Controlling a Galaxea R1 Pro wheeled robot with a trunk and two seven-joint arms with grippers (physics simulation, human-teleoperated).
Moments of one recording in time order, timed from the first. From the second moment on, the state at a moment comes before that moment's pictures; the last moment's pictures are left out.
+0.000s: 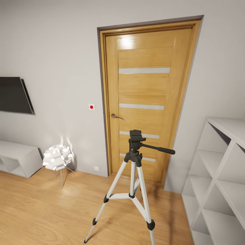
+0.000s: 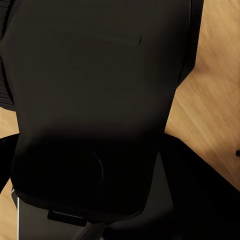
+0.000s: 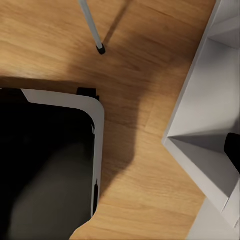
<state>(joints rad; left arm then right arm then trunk) -0.25 0.02 -0.32 0.00 0.97 -0.01 0.06 -0.21 -0.12 -0.62 0.02 0.71 -0.05 0.03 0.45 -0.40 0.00</state>
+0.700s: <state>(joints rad) -0.25 0.02 -0.32 0.00 0.97 -0.01 0.06 -0.21 -0.12 -0.62 0.02 0.70 -0.05 0.03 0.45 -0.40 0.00</state>
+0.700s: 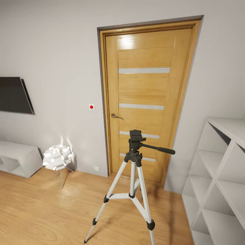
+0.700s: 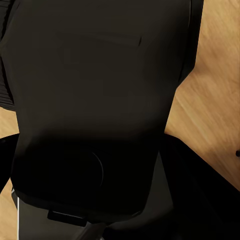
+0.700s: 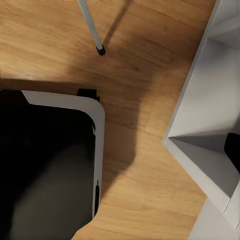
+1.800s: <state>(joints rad) -0.25 0.02 -0.32 0.00 0.97 -0.01 0.06 -0.21 -0.12 -0.62 0.02 0.71 -0.05 0.03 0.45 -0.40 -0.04</state>
